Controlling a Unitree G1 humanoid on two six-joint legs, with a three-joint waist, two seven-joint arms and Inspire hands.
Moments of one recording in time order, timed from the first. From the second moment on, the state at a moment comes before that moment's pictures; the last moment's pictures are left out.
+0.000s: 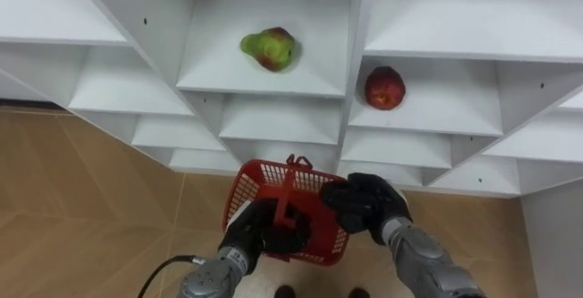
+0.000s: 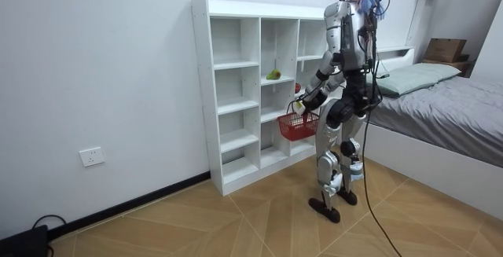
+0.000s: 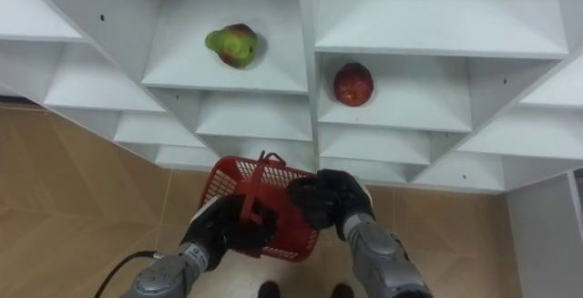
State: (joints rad) left arm -0.06 0.10 -0.36 0.67 -0.28 -0.04 -0.07; right arm -0.27 -0.12 0.33 0.88 0.52 -0.04 -0.01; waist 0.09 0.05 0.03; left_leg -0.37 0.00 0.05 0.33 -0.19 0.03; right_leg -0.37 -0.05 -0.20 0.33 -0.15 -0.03
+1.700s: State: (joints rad) left arm -0.10 0.10 -0.45 0.68 -0.28 -0.01 -0.05; right arm -0.32 -0.06 0.41 0.95 0.55 -0.04 -0.03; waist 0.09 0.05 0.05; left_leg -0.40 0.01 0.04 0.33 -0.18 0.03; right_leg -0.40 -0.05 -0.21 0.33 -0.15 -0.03
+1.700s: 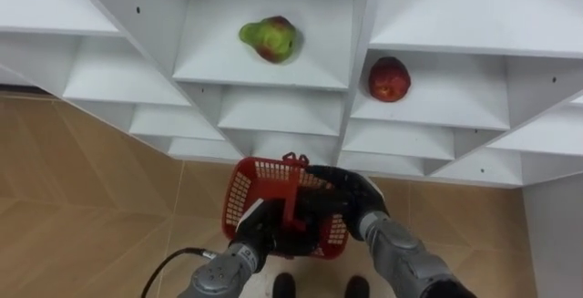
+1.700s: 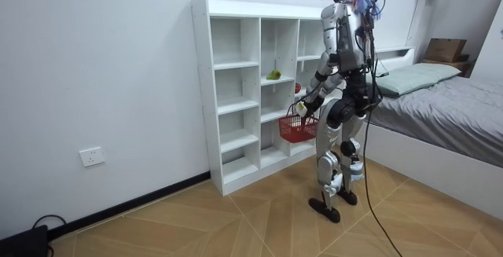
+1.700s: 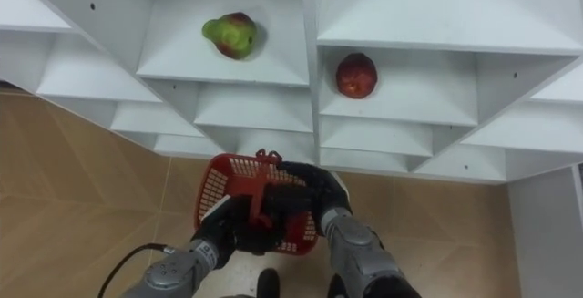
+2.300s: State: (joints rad) left arm -0.09 0.09 -0.45 0.68 -0.32 0.00 -0.05; right arm -0.32 -0.06 0.42 0.96 0.55 -0.04 -0.03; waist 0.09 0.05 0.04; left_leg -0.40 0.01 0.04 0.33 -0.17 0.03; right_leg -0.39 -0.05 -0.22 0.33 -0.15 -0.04
